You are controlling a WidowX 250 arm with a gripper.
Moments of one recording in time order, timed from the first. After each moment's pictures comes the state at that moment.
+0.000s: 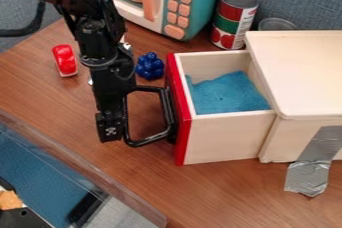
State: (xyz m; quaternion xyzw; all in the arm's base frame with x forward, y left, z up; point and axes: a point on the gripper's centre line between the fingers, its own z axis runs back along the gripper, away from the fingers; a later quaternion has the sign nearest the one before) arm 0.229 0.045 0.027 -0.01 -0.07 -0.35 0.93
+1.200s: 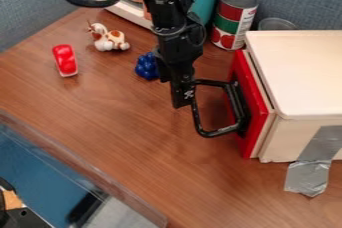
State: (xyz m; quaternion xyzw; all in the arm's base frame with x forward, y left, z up) arm 0.316 -0.009 0.047 -0.04 -0.13 -0.32 0.94
